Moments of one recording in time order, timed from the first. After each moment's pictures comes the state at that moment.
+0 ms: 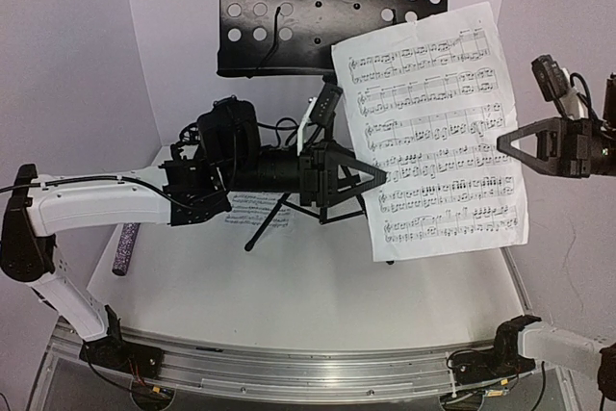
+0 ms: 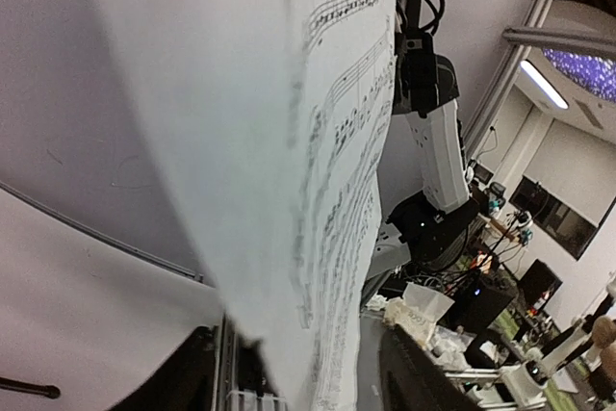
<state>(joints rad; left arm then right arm) -1.12 1.57 1.32 0.39 0.58 -0.53 0.17 0.90 1.56 -1.00 -1.18 0.30</state>
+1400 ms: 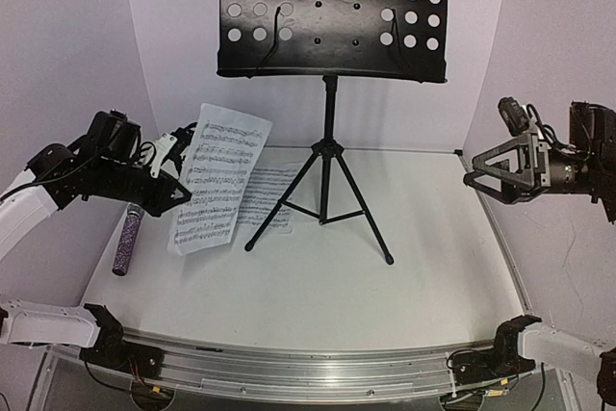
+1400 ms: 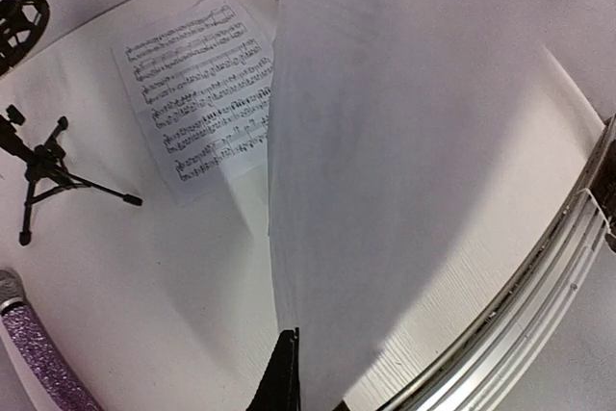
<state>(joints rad) -0.57 1.01 1.13 -0.87 0.16 -0.01 0.17 0.87 1.31 -0.96 -1.07 0.43</state>
